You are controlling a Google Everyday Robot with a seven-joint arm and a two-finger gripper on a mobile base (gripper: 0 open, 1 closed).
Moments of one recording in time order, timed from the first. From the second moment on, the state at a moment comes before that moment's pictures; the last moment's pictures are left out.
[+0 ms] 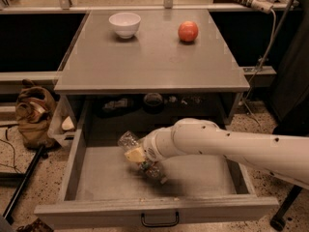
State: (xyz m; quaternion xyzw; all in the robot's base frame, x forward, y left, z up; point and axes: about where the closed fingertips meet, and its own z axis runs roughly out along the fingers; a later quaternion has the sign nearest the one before) arm 0.529 0.049 0.643 -0.39 0.83 0.24 0.32
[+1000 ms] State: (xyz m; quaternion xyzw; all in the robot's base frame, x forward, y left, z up) arm 0.529 0.050 0.643 -0.39 0.83 0.24 0.32
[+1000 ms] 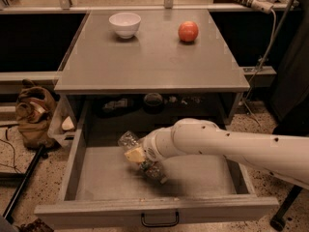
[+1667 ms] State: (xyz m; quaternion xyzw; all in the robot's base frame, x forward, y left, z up) arm 0.529 0.050 0.643 -0.39 0.83 0.24 0.32
